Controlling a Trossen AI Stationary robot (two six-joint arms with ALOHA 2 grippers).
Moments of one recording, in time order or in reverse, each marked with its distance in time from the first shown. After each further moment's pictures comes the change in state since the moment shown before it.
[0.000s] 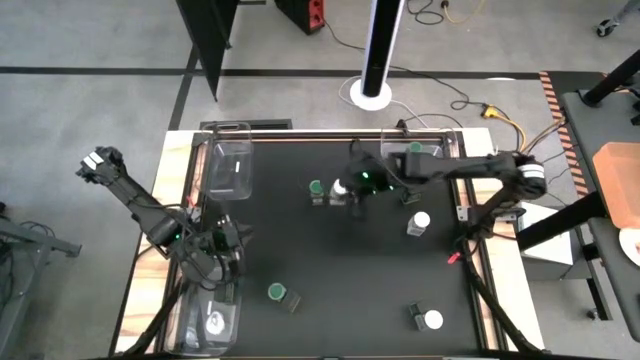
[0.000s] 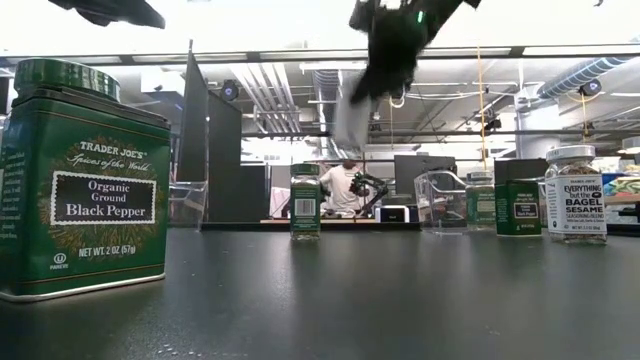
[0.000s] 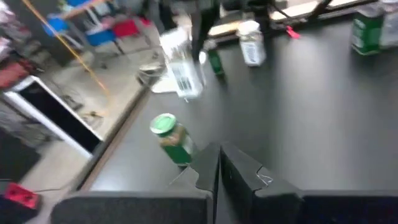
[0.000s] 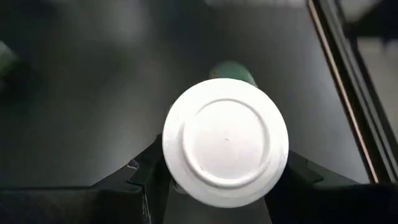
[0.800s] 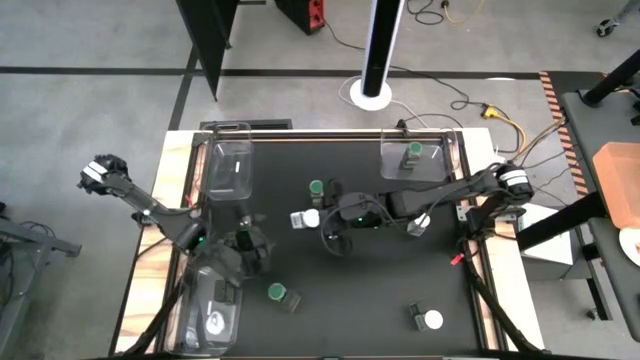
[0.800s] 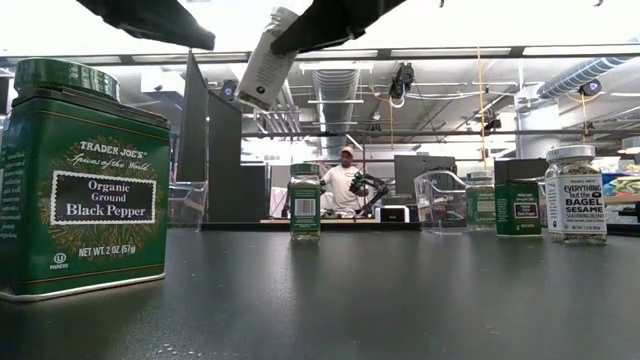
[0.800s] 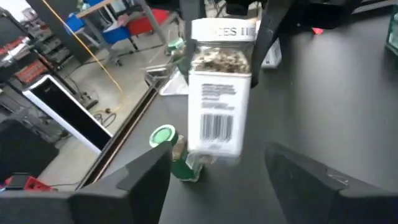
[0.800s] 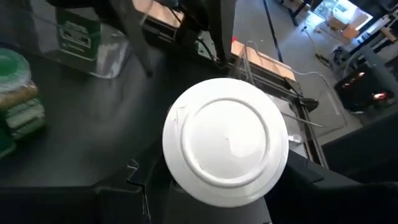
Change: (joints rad) left arm 0.149 0.177 0.000 0.270 0.033 0.146; right arm 0.244 0.148 0.017 0.464 0.183 -0.244
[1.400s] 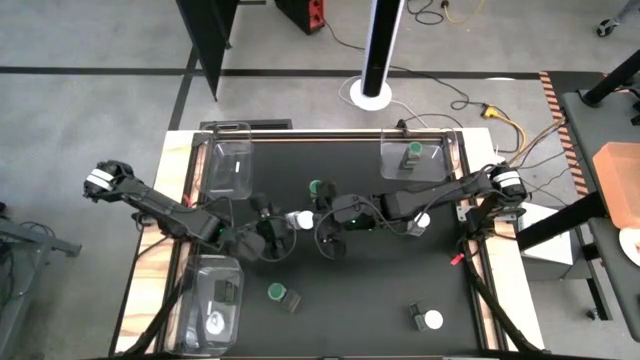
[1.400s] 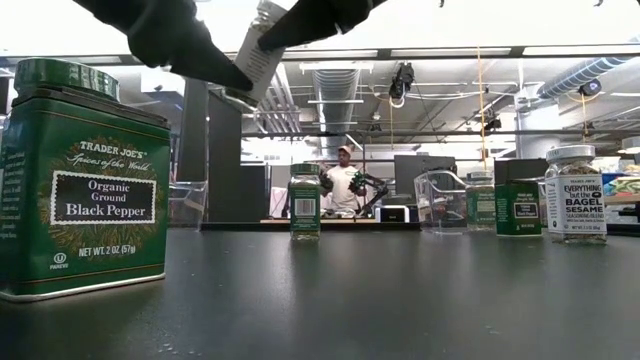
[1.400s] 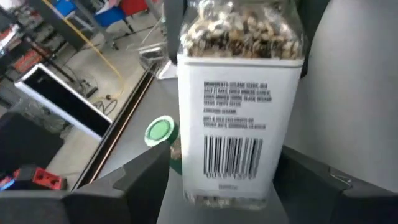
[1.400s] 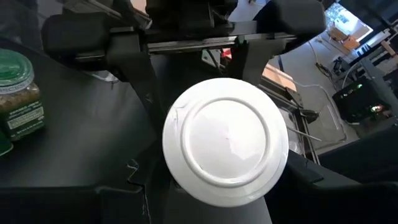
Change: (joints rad) left arm 0.169 0.112 0.000 0.109 0.150 0.132; right arm 0.009 0.045 0.065 -0.019 0.005 -0.058
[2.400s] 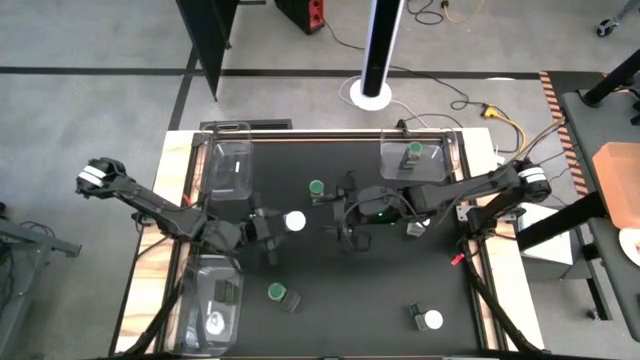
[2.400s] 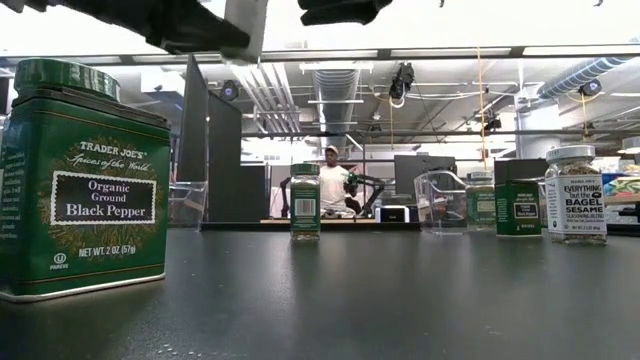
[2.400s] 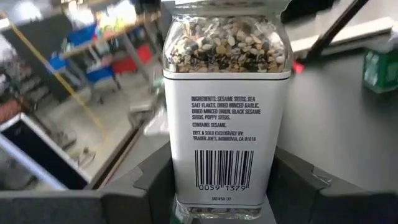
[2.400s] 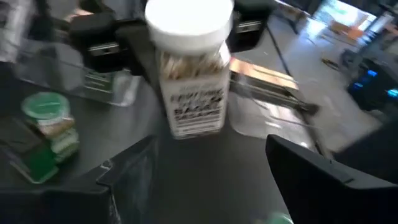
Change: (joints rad) left arm -0.026 -0.133 -0.185 0.445 0.074 0.213; right arm 0.010 -0.184 -0.128 0.004 -0.020 0.162
